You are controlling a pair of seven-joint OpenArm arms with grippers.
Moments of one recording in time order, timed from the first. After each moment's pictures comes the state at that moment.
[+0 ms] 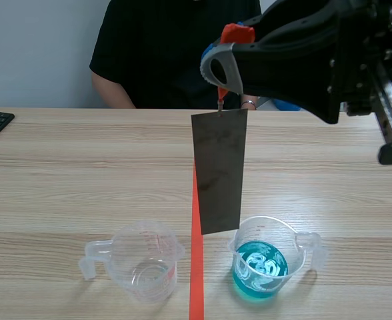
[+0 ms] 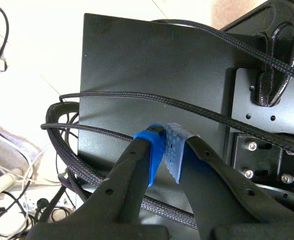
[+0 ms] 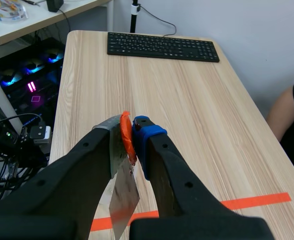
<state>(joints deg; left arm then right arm) 17.7 -5.7 -10.8 18.8 4.1 -16.5 -31.5 5.9 57.6 -18.6 123.3 53.5 43.2 -14.1</state>
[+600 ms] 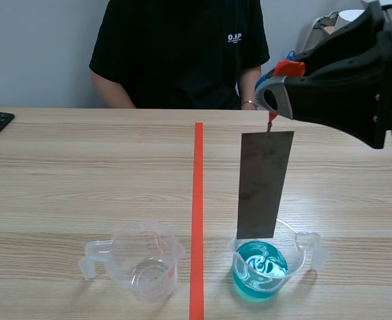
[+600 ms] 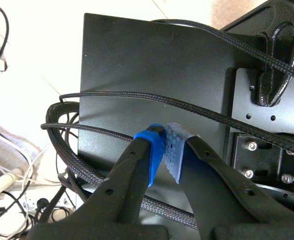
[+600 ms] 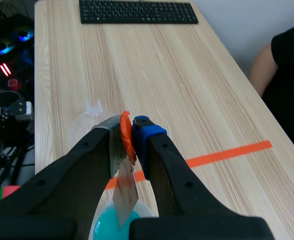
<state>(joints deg) 17.7 -5.7 -10.8 18.8 4.2 -16.5 -31.5 -11.4 57.4 -1.4 123.3 50.6 45.5 -16.5</state>
